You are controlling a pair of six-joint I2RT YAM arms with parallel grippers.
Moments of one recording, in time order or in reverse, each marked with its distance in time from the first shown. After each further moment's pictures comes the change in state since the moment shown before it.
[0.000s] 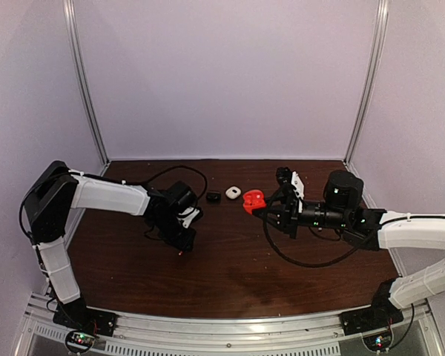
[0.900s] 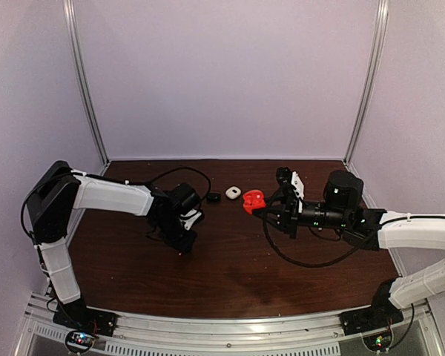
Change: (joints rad) left arm -0.030 0.017 0.032 -0.061 -0.051 0.021; right arm 0.000 0.000 0.000 -0.001 0.000 0.000
